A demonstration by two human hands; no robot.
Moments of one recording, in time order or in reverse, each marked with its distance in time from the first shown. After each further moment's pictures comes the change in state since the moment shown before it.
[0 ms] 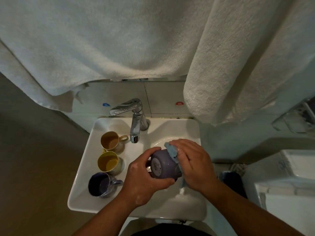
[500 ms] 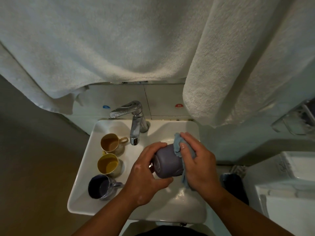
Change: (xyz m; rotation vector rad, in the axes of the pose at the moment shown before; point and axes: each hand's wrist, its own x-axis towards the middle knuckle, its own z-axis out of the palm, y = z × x) left_hand 0.005 0.012 -0.001 -0.007 -0.055 0.118; right_hand 0.004 -0.017 -0.006 0.251 0.134 0.272
